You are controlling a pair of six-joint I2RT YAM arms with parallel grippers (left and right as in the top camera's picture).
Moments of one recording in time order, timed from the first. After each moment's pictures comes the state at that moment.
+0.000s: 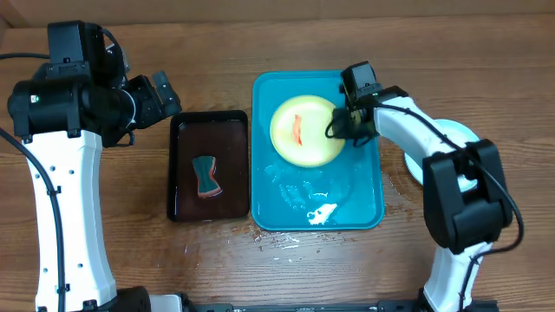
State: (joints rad) left arm 0.10 1.55 1.84 -1.39 0.16 -0.36; right arm 0.31 2.04 1.42 -0.68 -0.04 0.27
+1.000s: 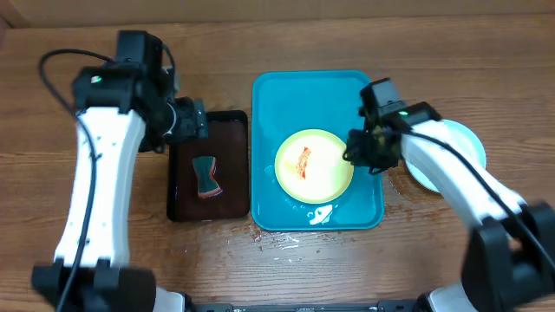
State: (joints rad) left arm -0.04 1.67 1.68 -1.40 0.09 -0.26; right arm 0.31 1.65 1.24 -0.90 -0.14 0.41
